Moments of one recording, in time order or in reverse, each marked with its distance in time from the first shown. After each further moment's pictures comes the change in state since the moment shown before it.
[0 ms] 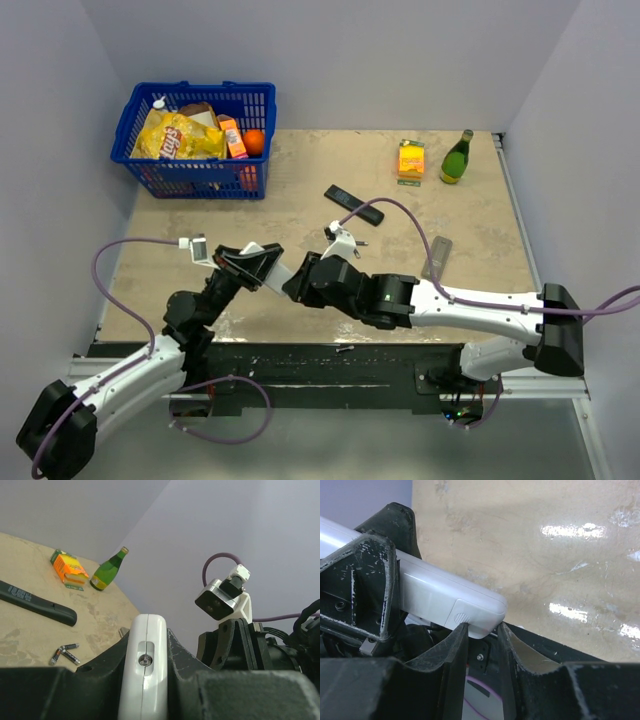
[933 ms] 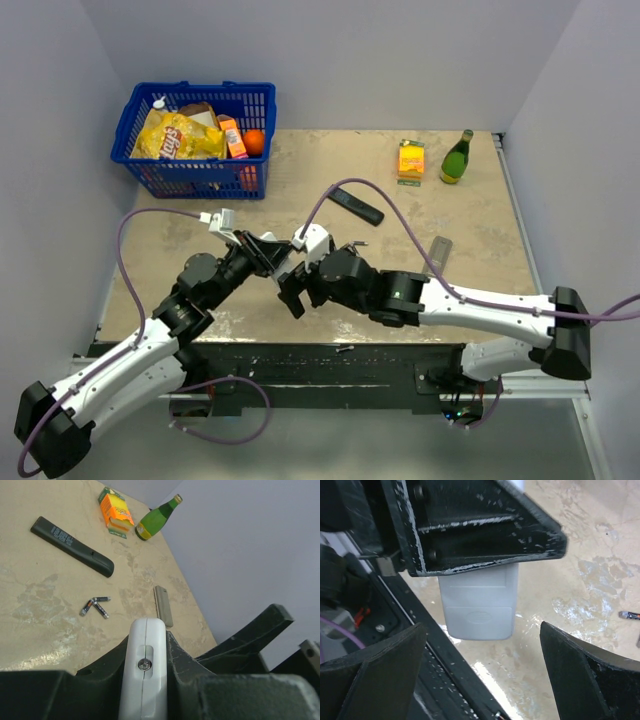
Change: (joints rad) left arm -0.044 0.026 0.352 -0.719 -0.088 0.032; right arm -0.017 -0.070 -0.008 0.076 -0.132 -0.865
